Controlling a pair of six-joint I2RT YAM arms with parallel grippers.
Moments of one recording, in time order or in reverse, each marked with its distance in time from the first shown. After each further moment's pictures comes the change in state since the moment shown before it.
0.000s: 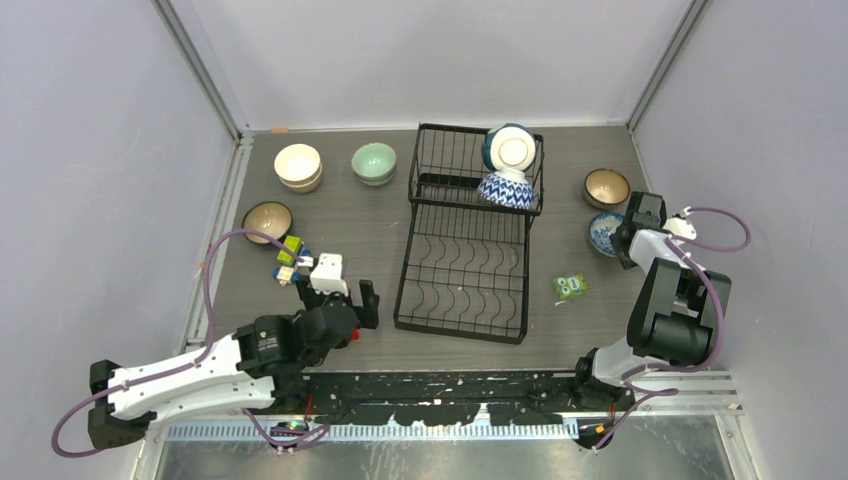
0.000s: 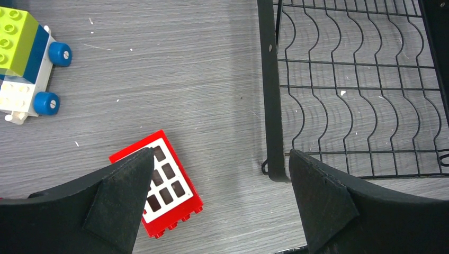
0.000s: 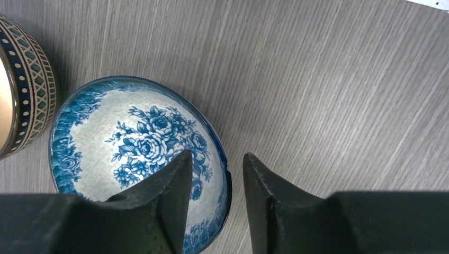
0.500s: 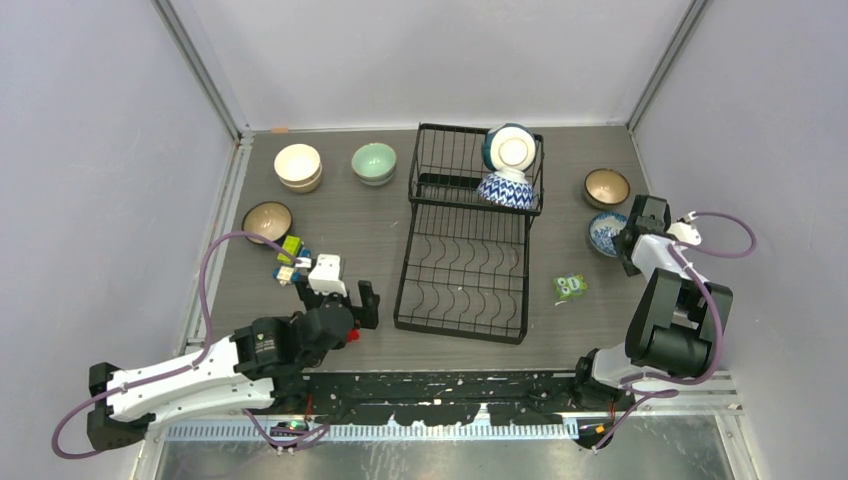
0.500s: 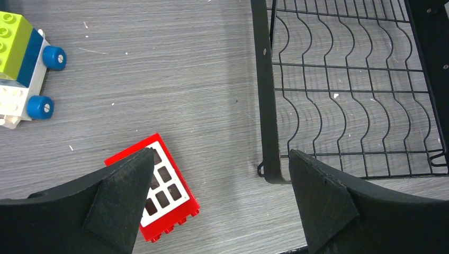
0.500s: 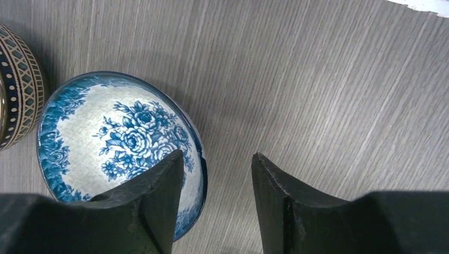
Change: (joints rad) left arm 0.000 -0.029 -0.026 0.031 0.004 0.010; right arm -0.018 -0.066 -0.023 -0.050 0.003 -0.002
